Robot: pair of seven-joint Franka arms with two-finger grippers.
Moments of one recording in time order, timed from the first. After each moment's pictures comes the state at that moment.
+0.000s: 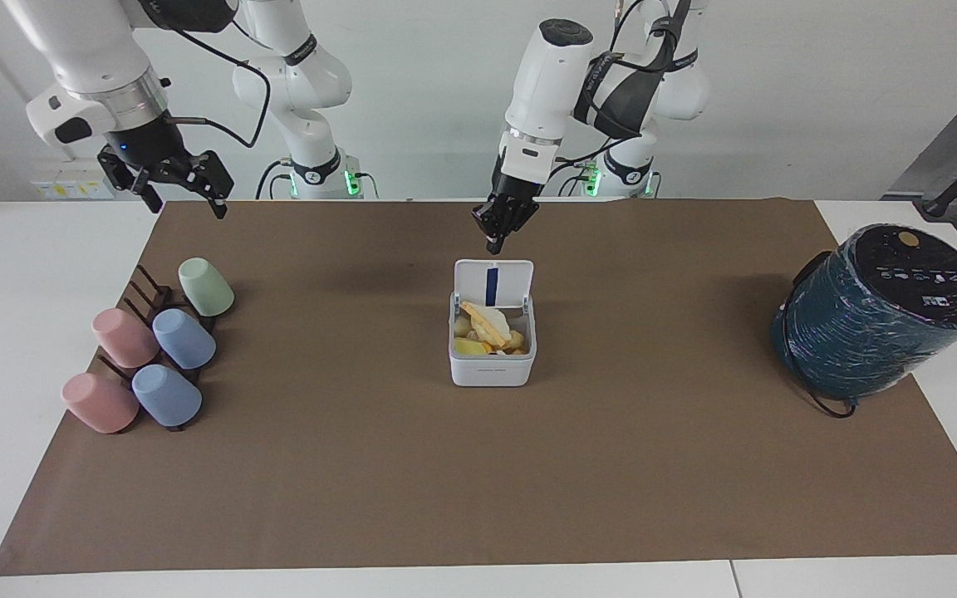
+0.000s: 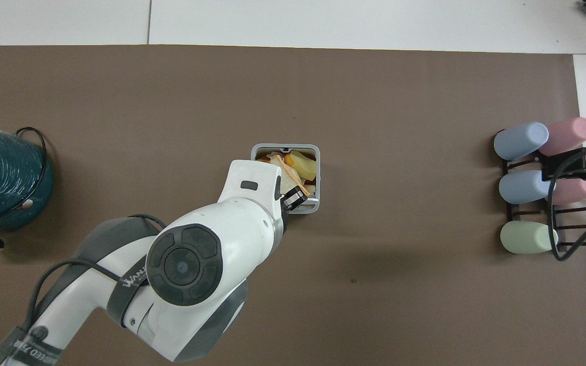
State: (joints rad) left arm -0.58 -0.02 -0.14 -2.00 -0.08 2.33 -1.23; right arm 0.02 -0.07 -0.05 -1.62 -0.02 1.55 0.10
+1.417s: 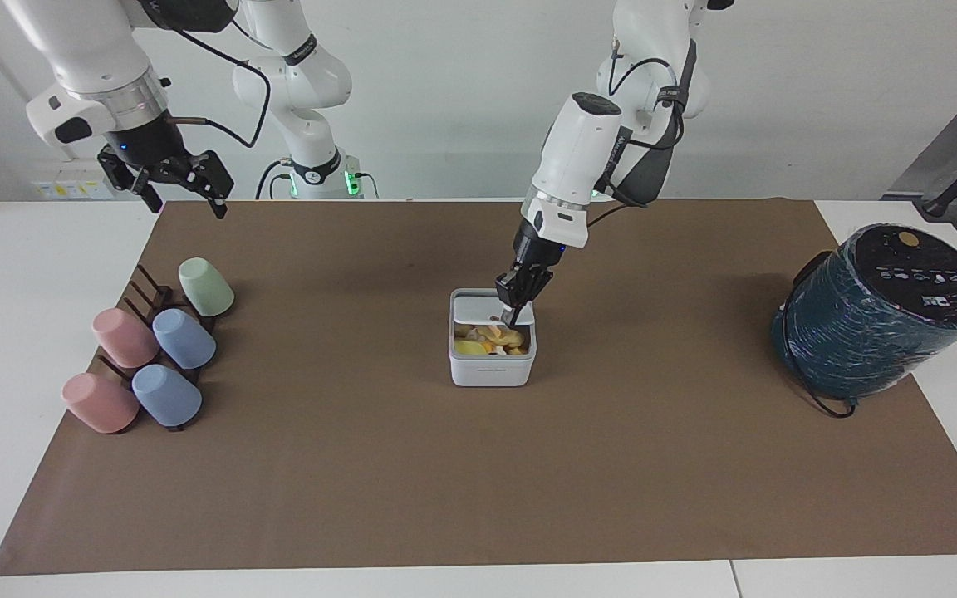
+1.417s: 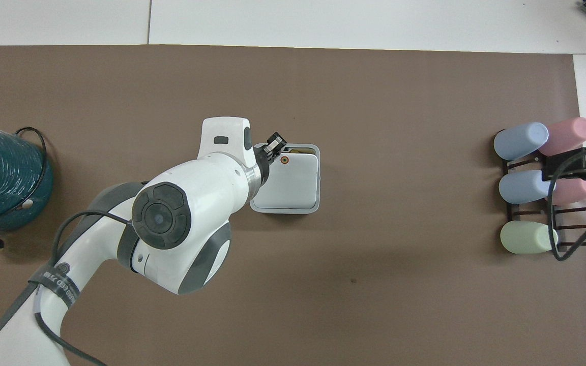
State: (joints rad) left arm -0.50 0.17 -0.12 -1.98 -0.08 2.70 -1.23; right arm 0.02 -0.07 -0.05 -1.62 -0.02 1.55 0.10
